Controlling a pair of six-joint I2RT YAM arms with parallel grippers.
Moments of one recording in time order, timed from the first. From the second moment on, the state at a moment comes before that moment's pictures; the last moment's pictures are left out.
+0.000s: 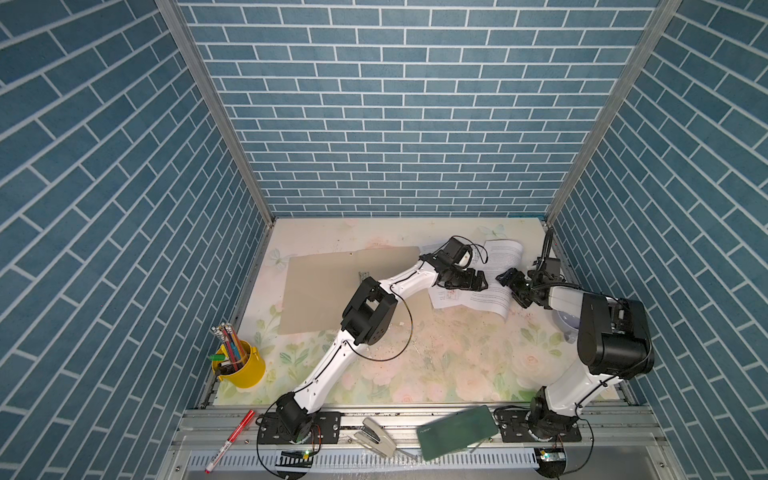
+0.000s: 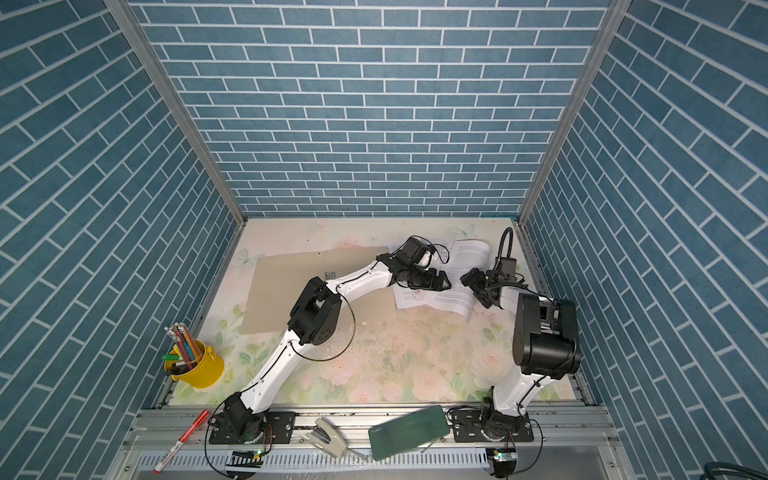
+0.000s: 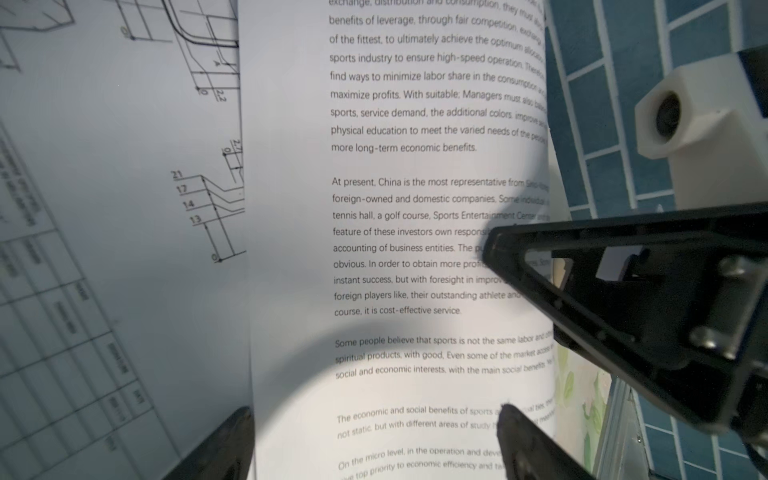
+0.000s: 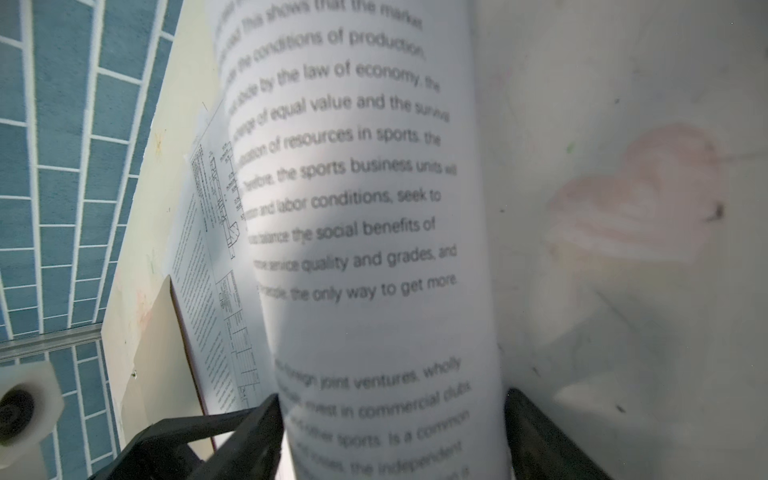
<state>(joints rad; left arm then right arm) -0.80 2.58 2.19 -0.43 0.47 -0.57 -0.09 1.70 0.83 -0.03 -0.40 0.66</state>
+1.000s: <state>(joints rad) -0.79 2.46 1.96 -0.24 0.49 -0.67 -0.09 1.68 0.80 -0.07 -0.43 0.68</state>
